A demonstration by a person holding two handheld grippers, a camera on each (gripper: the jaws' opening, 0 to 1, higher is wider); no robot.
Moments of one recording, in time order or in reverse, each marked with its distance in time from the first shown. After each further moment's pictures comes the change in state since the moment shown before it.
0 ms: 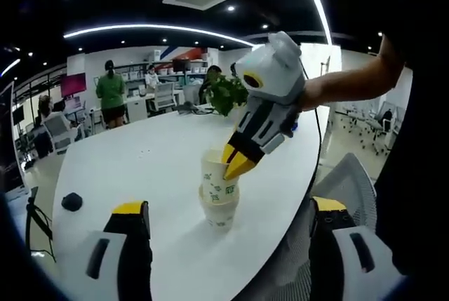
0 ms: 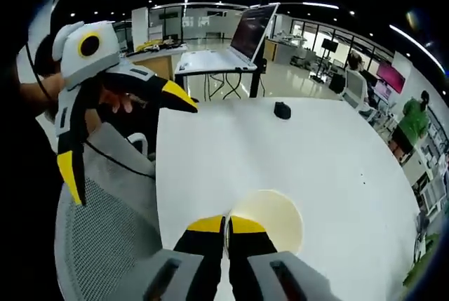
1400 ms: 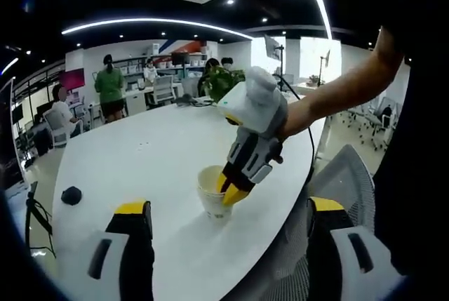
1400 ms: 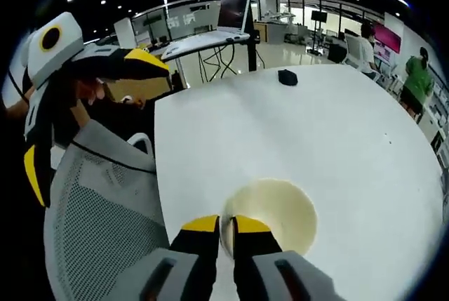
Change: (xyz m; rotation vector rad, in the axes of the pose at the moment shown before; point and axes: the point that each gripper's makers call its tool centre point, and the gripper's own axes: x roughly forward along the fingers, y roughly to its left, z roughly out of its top) left arm -0.001 -0.002 -0.014 -0.001 0.044 -0.003; right arm 0.051 0.009 -0.036 0.192 0.037 0.084
